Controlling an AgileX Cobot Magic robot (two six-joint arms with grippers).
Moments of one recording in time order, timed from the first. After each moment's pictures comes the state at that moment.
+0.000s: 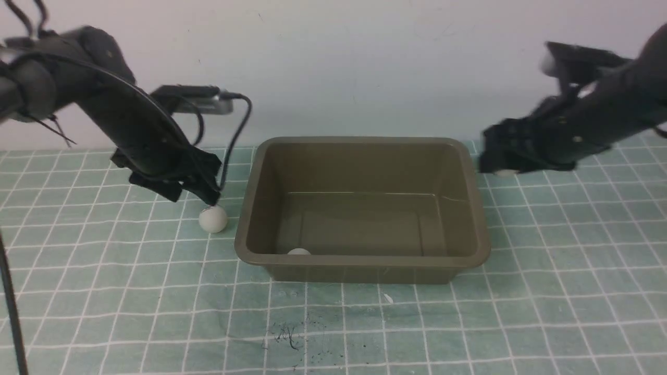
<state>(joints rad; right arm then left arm) 0.19 1.71 -1.32 0.42 0.78 -0.16 -0.05 2.08 -1.67 -0.29 1.02 0.34</state>
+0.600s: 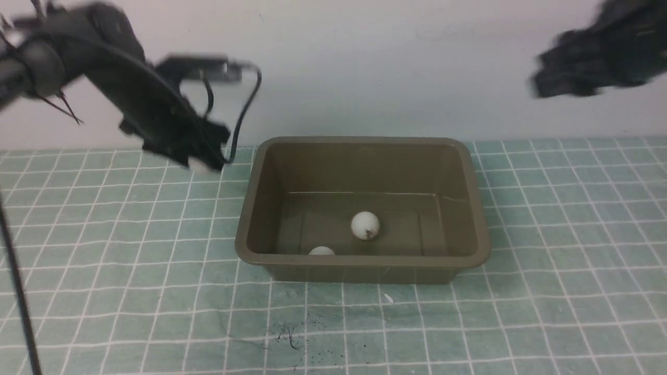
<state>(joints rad) 0.12 1.38 -1.40 0.18 0.99 -0.12 -0.09 2.01 -1.84 -0.34 1.08 0.32</state>
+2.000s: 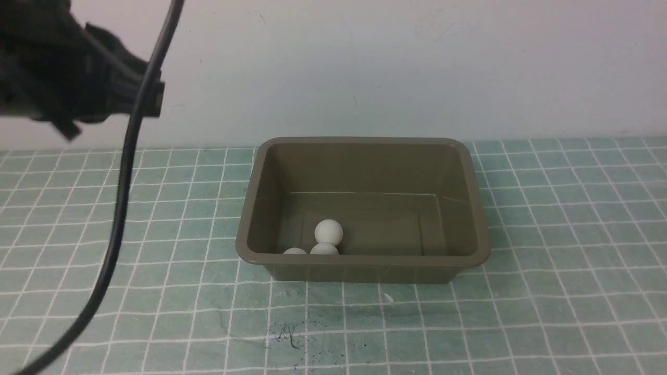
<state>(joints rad) 0.05 0.21 -0.50 0.22 0.37 -0.11 -0.32 1.05 -1.17 -0.15 0.74 0.14</state>
